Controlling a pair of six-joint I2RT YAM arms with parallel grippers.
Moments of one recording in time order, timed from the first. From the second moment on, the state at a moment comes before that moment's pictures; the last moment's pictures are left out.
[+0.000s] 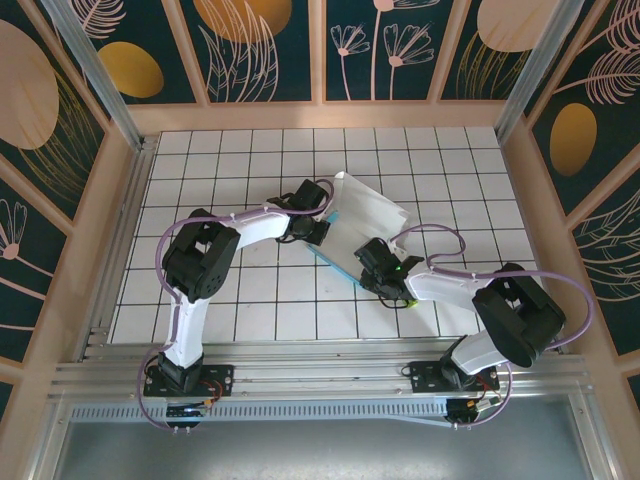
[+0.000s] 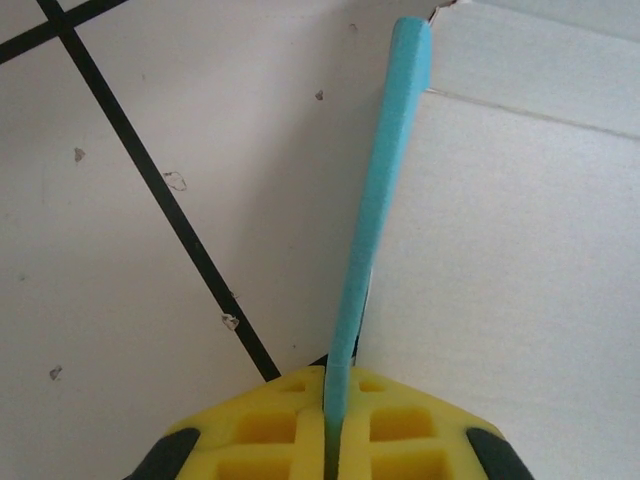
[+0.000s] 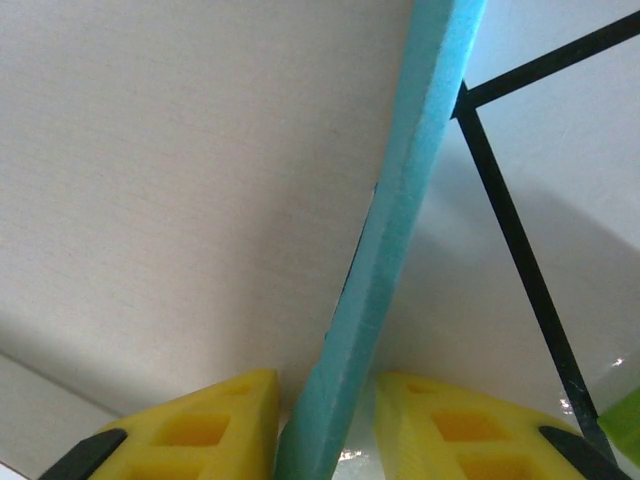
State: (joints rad) left arm -0.64 2.09 1.40 -0.38 0.05 -0.19; right arm 0.76 1.47 0.63 -0.32 0.20 1.09
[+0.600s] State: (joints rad) left arm -0.61 2.04 1.42 -0.36 0.18 -0.25; right arm 0.76 1.47 0.65 -0.34 0.19 1.04
